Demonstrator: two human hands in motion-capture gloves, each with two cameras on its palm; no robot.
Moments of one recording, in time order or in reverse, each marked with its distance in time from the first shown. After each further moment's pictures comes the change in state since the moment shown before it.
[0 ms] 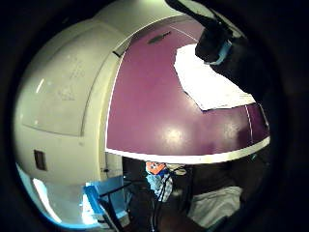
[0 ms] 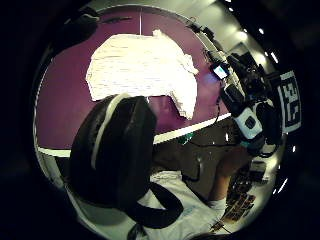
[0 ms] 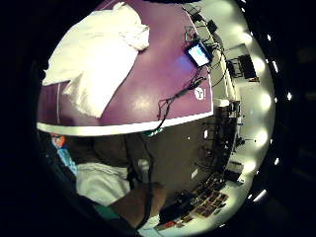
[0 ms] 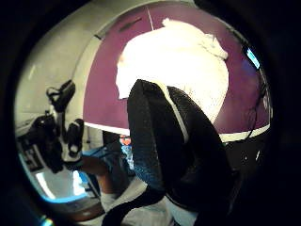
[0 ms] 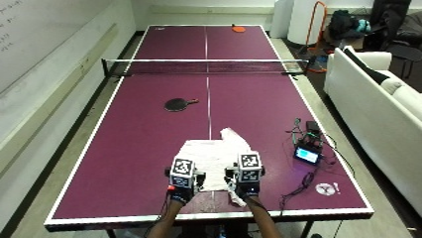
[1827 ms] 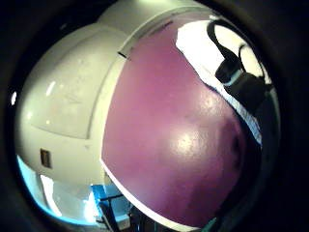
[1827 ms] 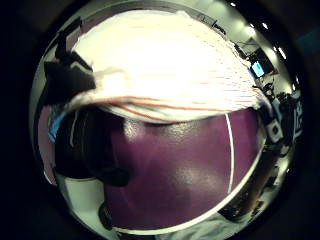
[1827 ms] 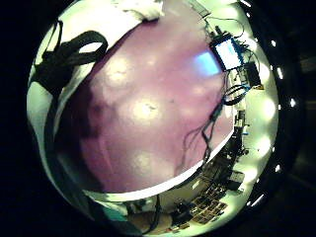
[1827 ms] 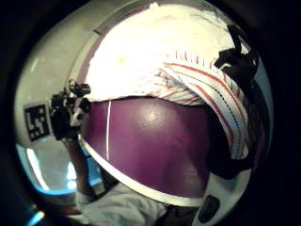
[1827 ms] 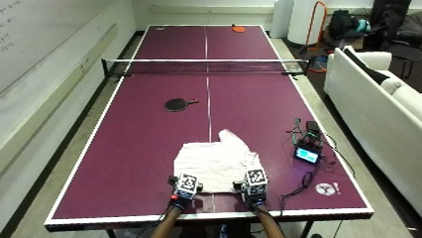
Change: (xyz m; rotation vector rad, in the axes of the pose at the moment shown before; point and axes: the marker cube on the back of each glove) left arm -0.010 -0.064 0.190 0.130 -0.190 0.019; right arm 0.029 0.003 0.083 0.006 -0.018 -0.115
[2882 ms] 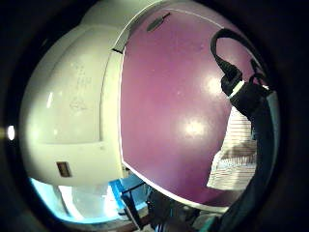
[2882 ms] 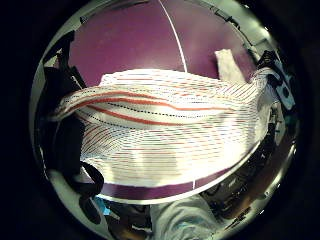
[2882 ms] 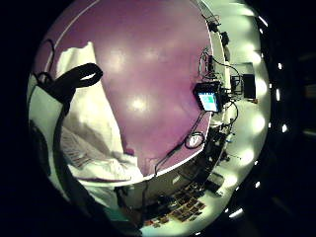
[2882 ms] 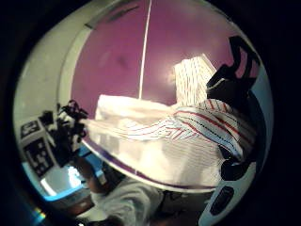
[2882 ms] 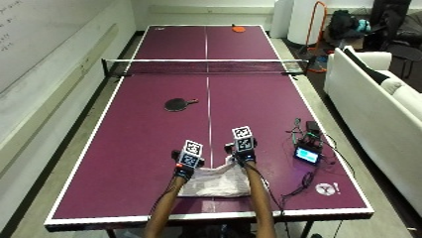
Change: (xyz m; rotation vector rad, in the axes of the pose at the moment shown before) left arm -0.036 -0.047 -0.154 -0.336 -0.063 0.015; right arm 0.003 -0.169 -0.088 -0.086 0.190 0.090
